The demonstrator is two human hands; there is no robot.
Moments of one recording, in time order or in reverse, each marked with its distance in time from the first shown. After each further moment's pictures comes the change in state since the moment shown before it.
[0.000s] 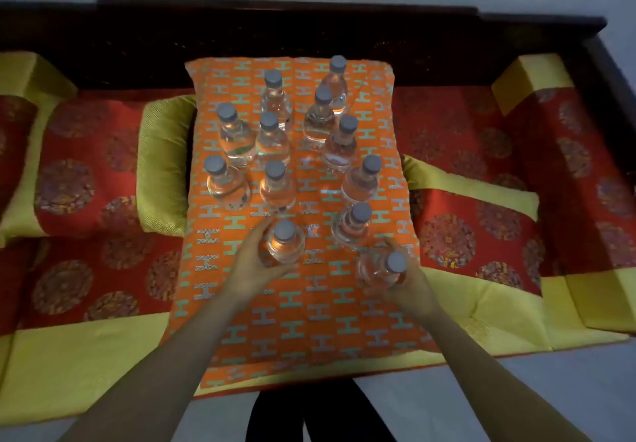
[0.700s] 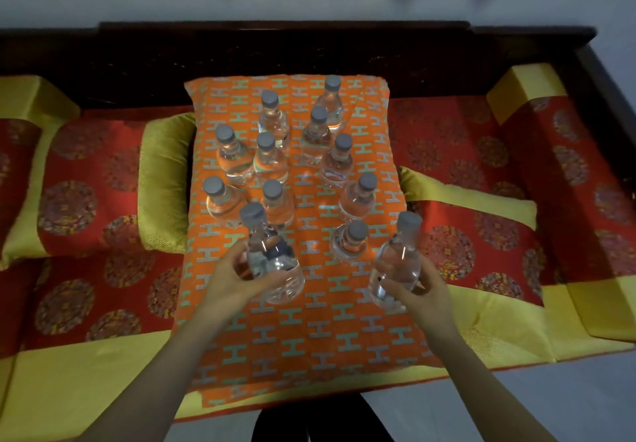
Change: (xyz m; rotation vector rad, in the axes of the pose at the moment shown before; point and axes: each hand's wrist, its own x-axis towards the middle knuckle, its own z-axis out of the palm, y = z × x) left_hand -0.019 0.048 -0.029 -0.204 0.017 -0.132; right_hand -0.025 -0.067 0.001 0.221 0.247 -0.004
